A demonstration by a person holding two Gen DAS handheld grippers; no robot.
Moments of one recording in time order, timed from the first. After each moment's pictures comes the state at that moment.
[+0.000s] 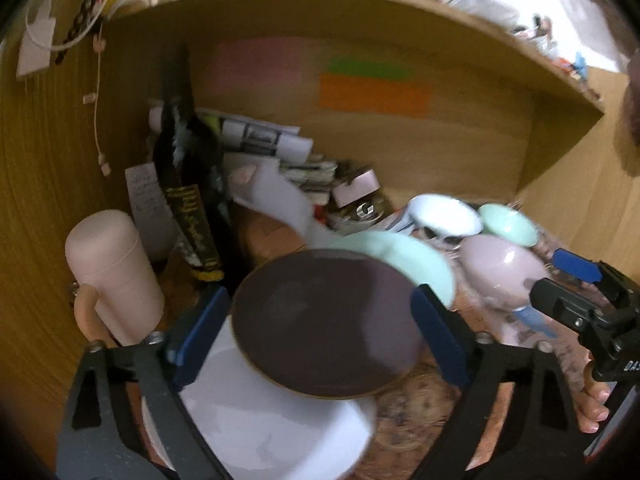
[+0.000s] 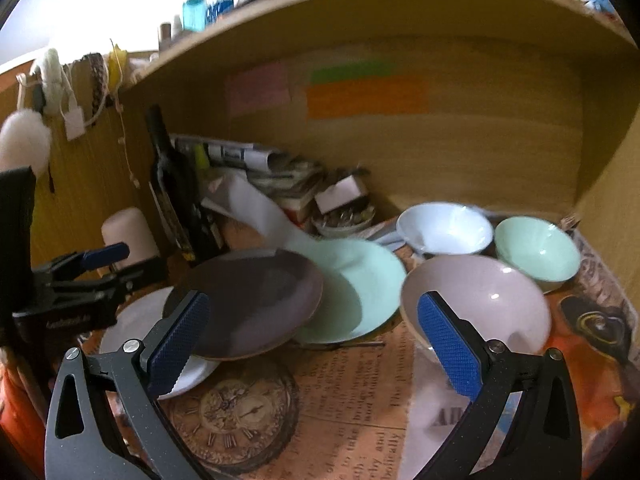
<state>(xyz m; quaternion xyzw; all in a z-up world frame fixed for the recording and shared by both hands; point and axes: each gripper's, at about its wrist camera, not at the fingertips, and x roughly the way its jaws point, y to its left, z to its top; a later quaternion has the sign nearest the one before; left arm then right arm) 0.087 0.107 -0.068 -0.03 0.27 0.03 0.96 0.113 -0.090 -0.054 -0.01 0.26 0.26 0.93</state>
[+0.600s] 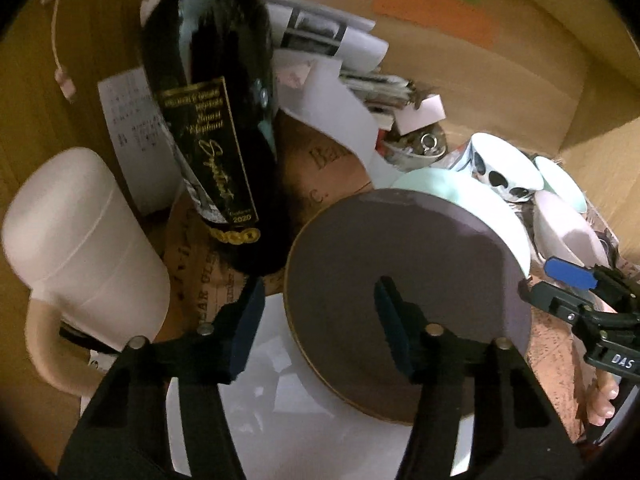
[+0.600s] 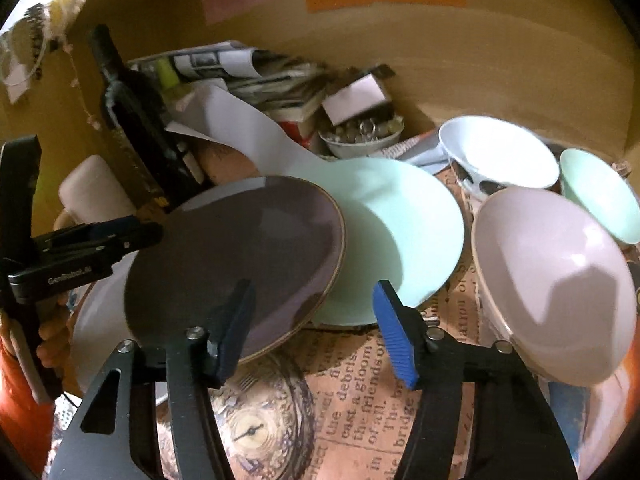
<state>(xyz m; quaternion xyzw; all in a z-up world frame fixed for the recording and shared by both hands) 0.157 0.174 -0.116 -0.05 0.40 0.03 0.91 0.182 -0.052 -0.109 -0.02 0.40 0.26 0.88</state>
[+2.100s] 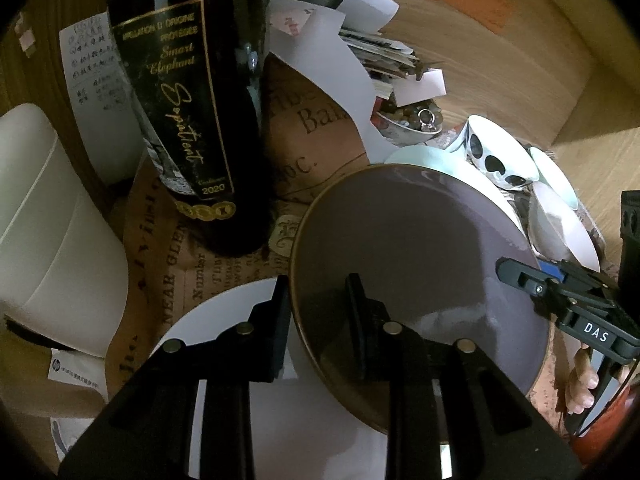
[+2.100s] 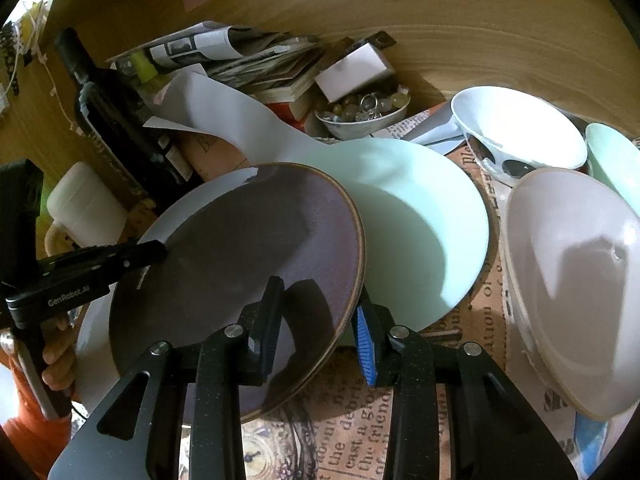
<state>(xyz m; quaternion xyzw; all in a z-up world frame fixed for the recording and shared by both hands) 0.175 0.179 -0.136 -0.09 0.44 -0.01 0.90 0.206 -0.048 -0.122 0.01 0.44 0.28 0.86</state>
